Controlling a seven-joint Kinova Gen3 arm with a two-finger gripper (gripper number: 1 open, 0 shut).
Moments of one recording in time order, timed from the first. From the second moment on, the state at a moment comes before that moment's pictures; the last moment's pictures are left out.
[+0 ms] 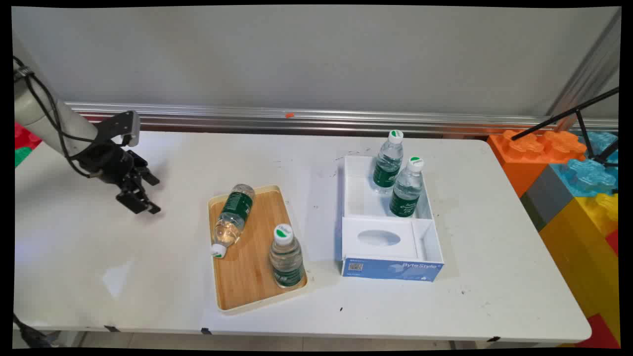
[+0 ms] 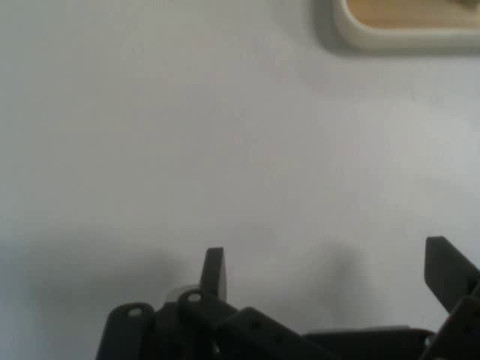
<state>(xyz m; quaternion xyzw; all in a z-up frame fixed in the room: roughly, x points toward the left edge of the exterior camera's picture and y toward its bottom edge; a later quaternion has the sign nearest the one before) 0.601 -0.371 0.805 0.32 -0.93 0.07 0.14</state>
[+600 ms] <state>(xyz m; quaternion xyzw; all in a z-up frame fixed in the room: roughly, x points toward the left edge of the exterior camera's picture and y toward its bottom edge) 0.555 -0.407 0.853 0.31 -0.90 0.11 0.29</state>
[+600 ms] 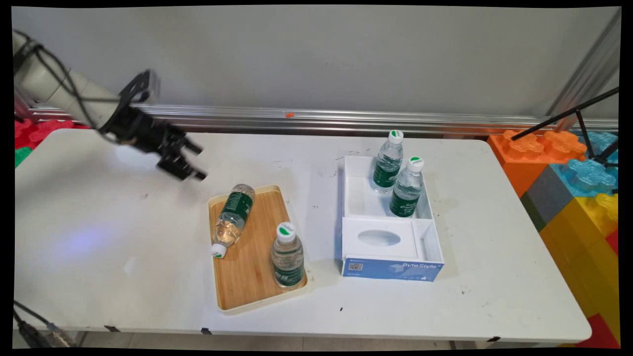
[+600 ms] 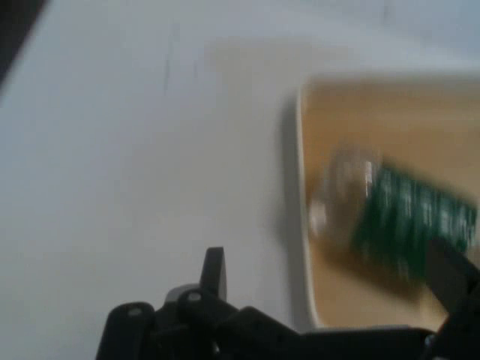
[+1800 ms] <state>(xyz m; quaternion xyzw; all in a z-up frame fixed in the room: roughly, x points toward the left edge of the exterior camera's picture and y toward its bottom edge) 0.360 -0.604 0.867 0.04 -0.91 0.15 0.38</state>
